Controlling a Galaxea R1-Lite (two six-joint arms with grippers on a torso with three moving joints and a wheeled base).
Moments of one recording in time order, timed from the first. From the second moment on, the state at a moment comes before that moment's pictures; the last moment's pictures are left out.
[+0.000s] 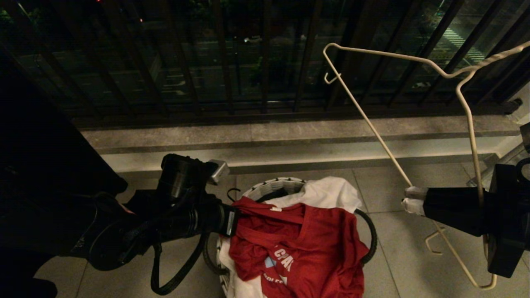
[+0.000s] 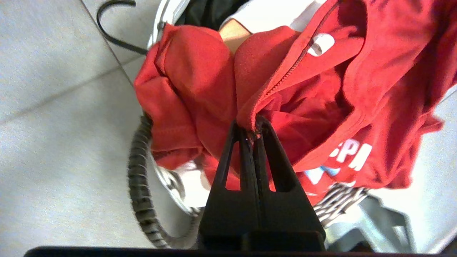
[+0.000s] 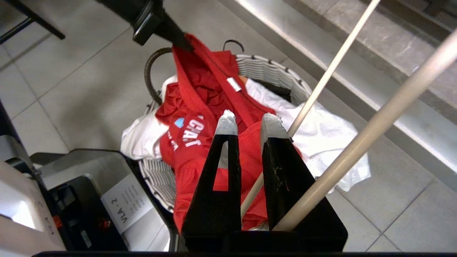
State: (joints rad) left arm -0.59 1.80 -0.85 -0.42 -0.09 -0.14; right arm 0.37 1.09 -0.75 -0.08 0.43 -0.34
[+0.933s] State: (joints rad) left arm -0.58 1.78 -0.84 -0.42 -0.09 -0.08; right arm 0.38 1.13 -0.75 -0.08 0.43 -0.34
